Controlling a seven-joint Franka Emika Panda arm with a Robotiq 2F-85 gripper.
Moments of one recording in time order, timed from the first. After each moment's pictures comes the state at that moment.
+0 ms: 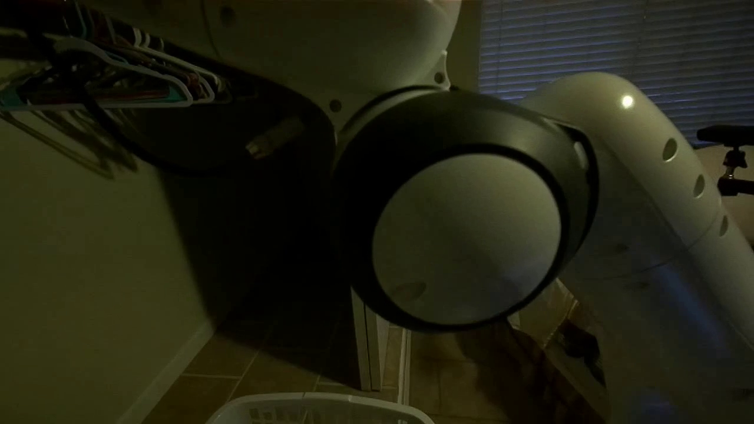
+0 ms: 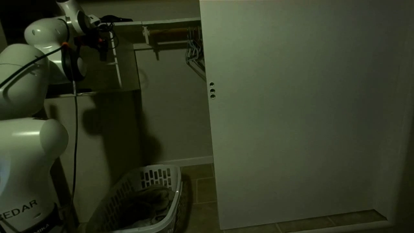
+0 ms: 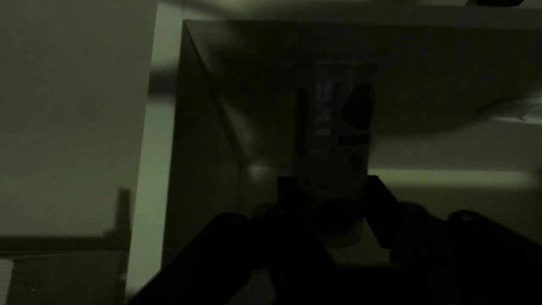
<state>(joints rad) 1.03 0.69 0.03 -0.45 -0.21 2.18 0.19</state>
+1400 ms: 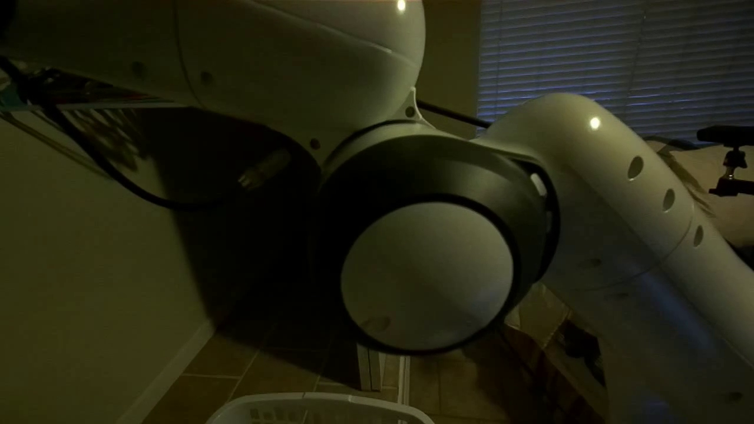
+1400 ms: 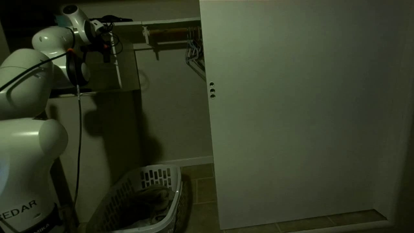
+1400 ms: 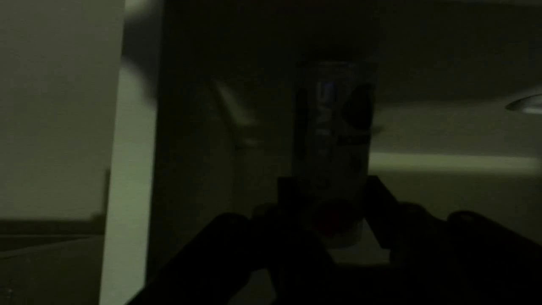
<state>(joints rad) 1.01 0.75 0.03 -0.45 -0.21 2.34 0.16</state>
